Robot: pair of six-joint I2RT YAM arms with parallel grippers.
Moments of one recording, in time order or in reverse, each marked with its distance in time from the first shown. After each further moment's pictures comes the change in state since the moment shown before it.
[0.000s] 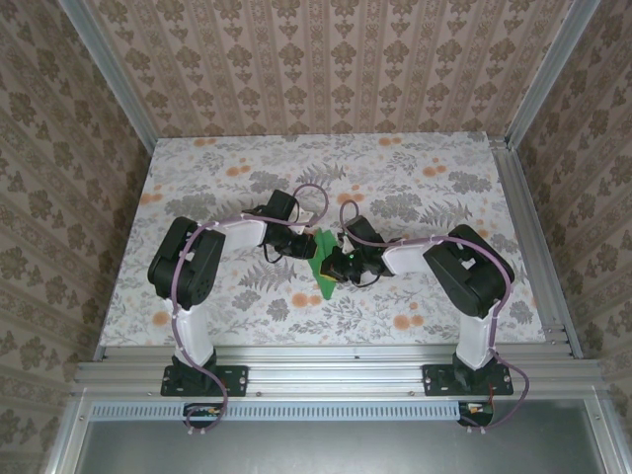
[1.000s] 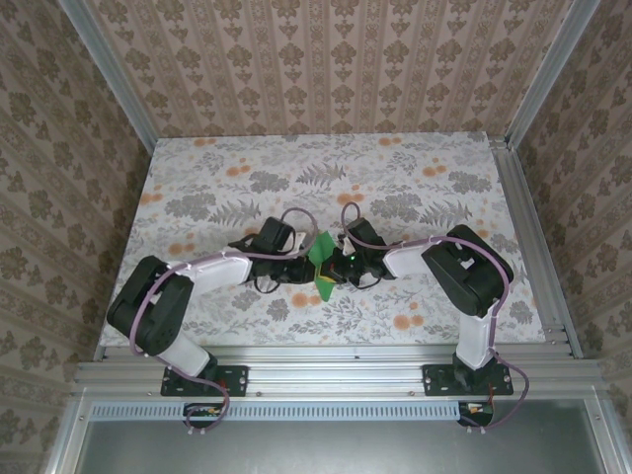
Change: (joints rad) left arm -0.137 -0.359 -0.360 0.147 -0.026 -0.341; right arm 0.000 0.008 -0.039 0.093 -0.047 0.062
